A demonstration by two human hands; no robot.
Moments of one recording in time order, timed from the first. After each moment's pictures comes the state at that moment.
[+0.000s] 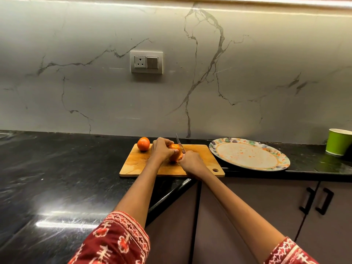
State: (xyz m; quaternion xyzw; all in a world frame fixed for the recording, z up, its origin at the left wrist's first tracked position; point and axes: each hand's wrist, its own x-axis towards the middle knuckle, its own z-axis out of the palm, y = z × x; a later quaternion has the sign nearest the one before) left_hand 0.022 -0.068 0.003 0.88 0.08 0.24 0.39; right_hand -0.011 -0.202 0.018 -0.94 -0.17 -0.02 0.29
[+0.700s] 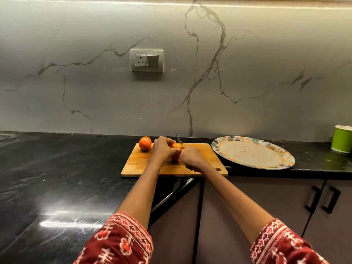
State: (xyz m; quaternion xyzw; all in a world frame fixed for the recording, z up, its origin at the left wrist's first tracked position) left_hand 0.020 -0.069 0.007 0.88 0.08 0.25 0.38; right_hand -0.006 -0.196 0.034 -0.95 -0.16 0.02 0.28
